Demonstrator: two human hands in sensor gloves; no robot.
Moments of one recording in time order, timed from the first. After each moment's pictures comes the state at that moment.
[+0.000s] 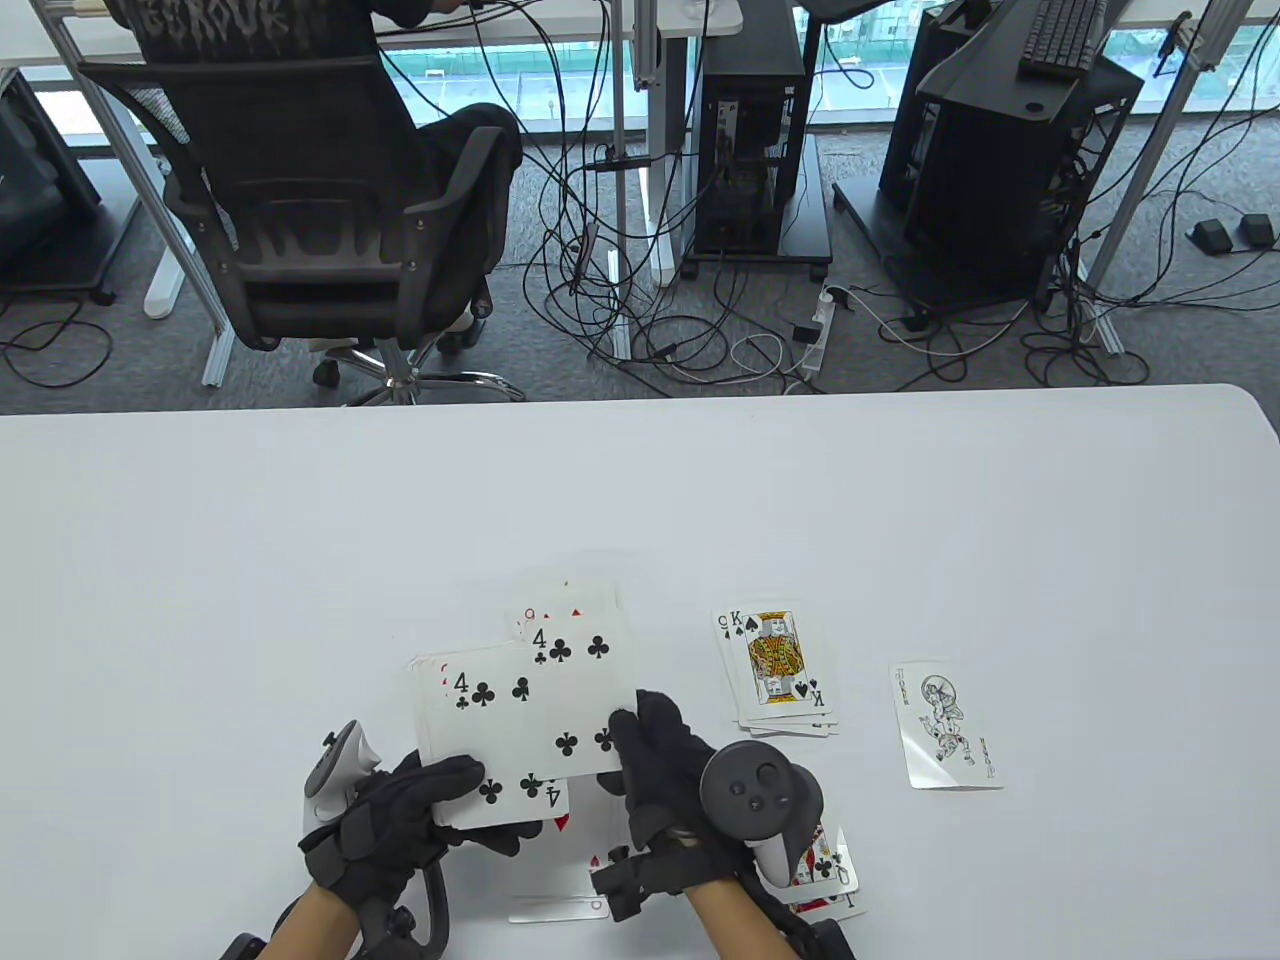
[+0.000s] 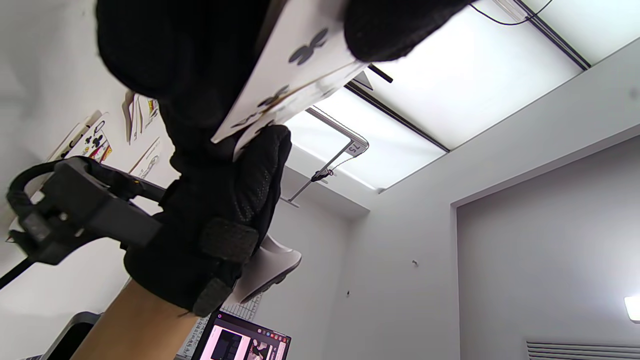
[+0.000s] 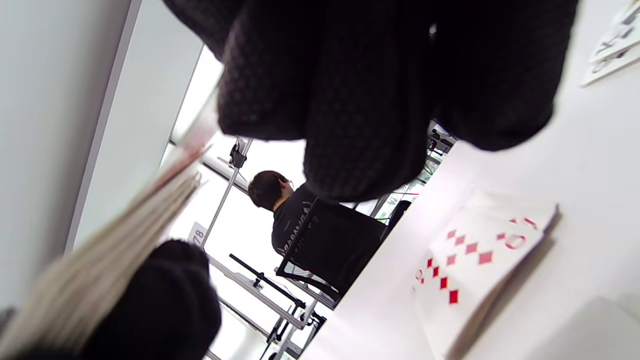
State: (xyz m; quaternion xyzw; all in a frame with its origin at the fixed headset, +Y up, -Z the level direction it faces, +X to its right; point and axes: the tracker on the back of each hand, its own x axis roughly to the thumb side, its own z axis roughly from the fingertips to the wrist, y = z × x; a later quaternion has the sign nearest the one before) left_hand -0.239 -0.784 -0.256 -0.28 -0.21 0.81 0.47; right_hand 0.041 -0.721 -0.254 0.09 -0.12 0.82 0.55
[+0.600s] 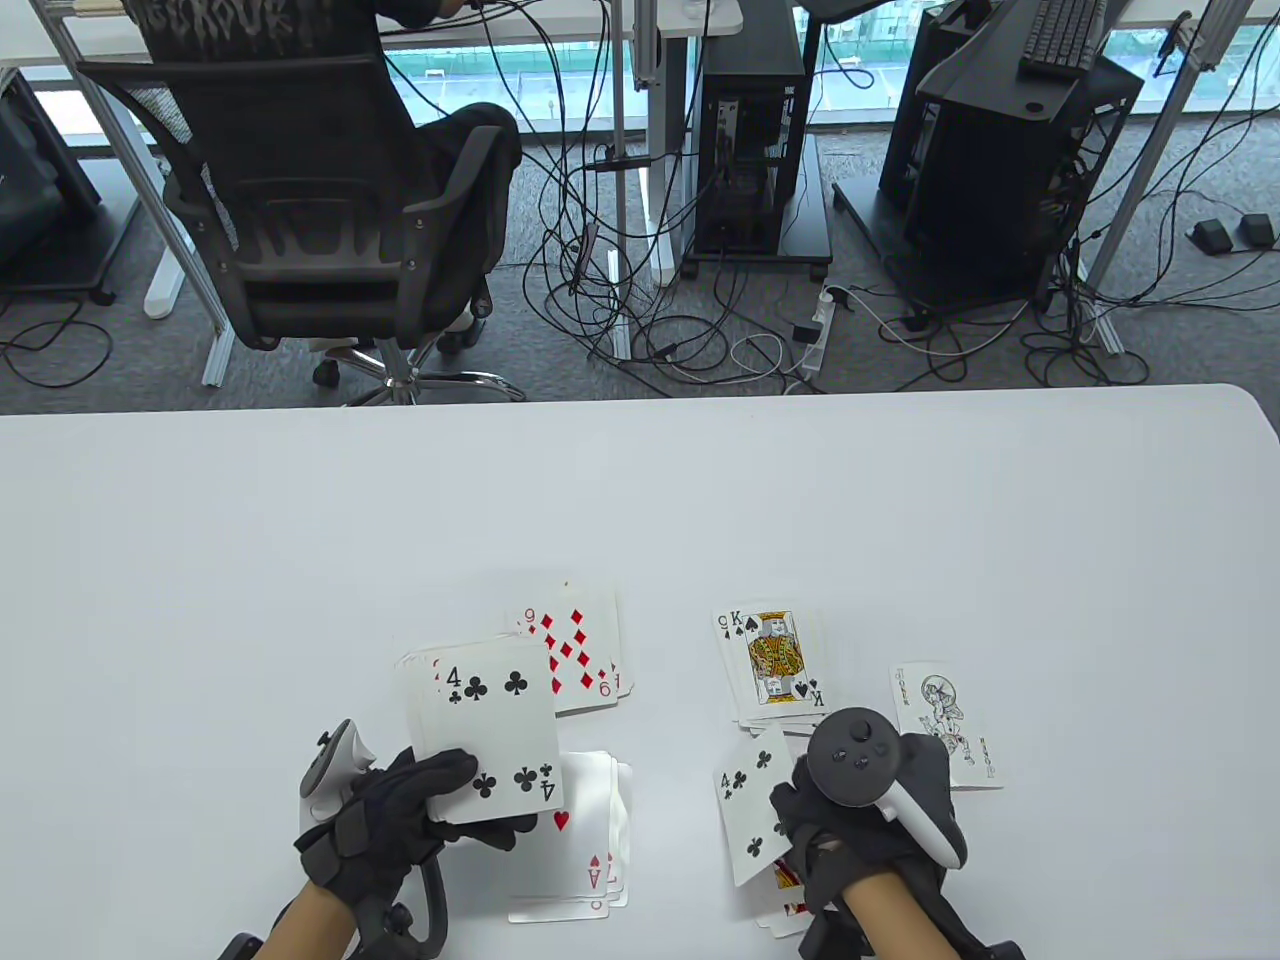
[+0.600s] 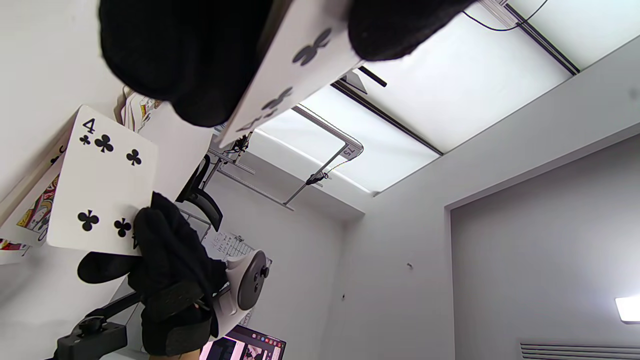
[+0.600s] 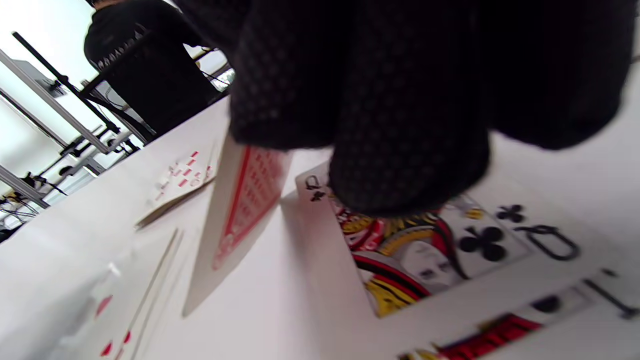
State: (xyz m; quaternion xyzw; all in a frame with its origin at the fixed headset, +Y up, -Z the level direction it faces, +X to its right) left_hand -0.241 -0.779 -0.256 -0.28 -0.21 0.81 0.47; right_hand 0.146 -0.718 -0.231 0.00 0.18 0.95 0.25
